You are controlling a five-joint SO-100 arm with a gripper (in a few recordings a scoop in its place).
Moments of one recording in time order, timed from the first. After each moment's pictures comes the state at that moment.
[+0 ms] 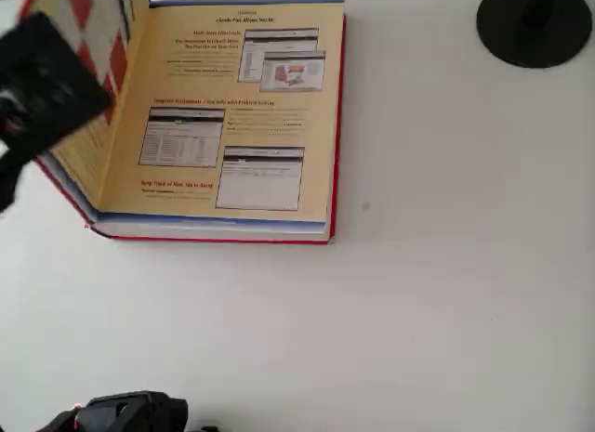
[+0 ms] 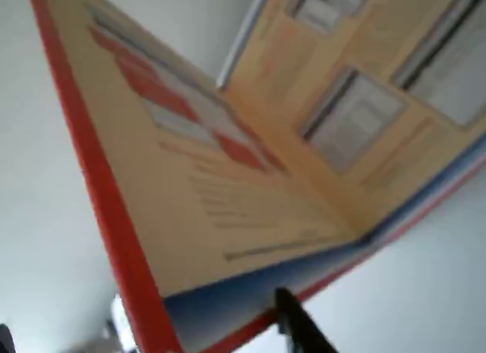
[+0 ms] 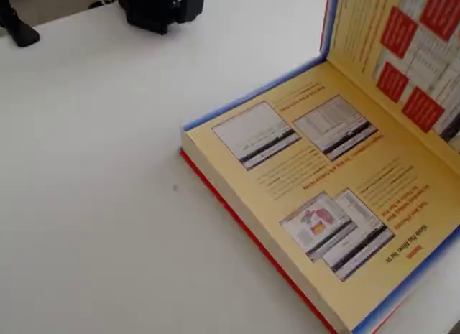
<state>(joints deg) -15.7 118.8 63.3 91.5 -15.1</state>
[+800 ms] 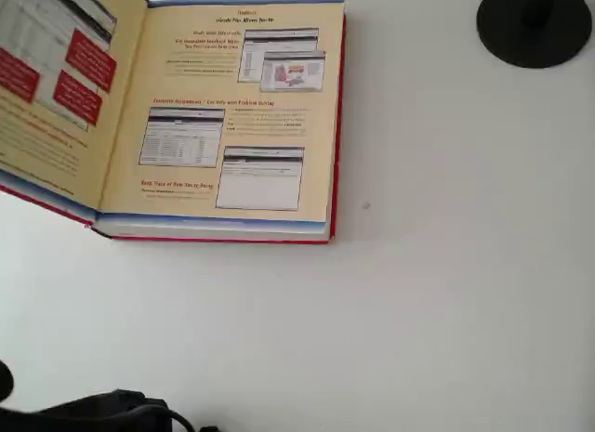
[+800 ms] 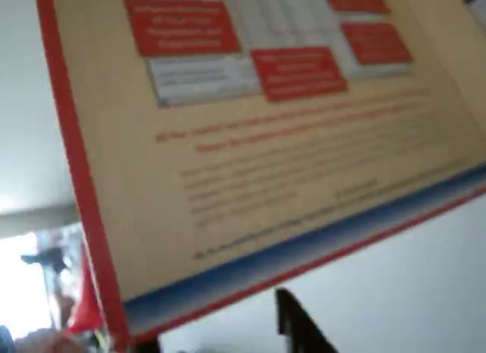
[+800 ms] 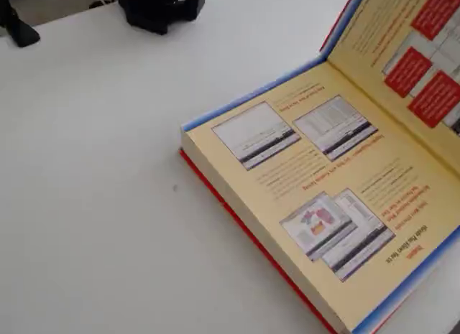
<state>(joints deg) -39.7 97.6 43.9 90.4 -14.3</state>
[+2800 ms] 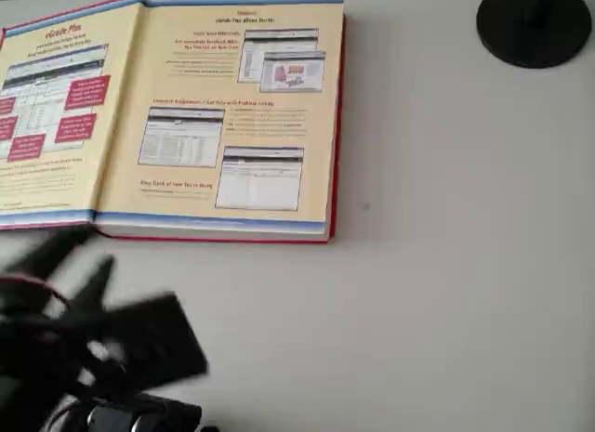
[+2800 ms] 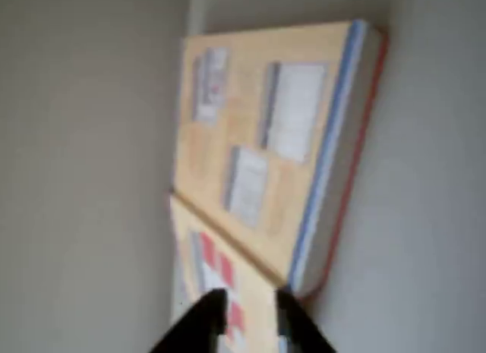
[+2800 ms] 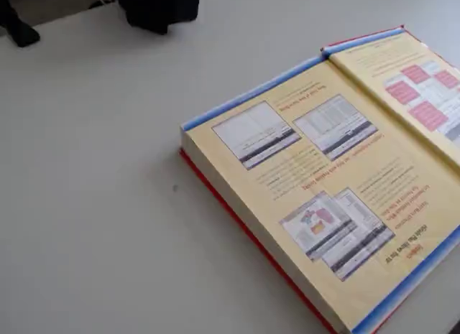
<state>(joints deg) 7.3 174.1 119.5 88.5 -6.7</state>
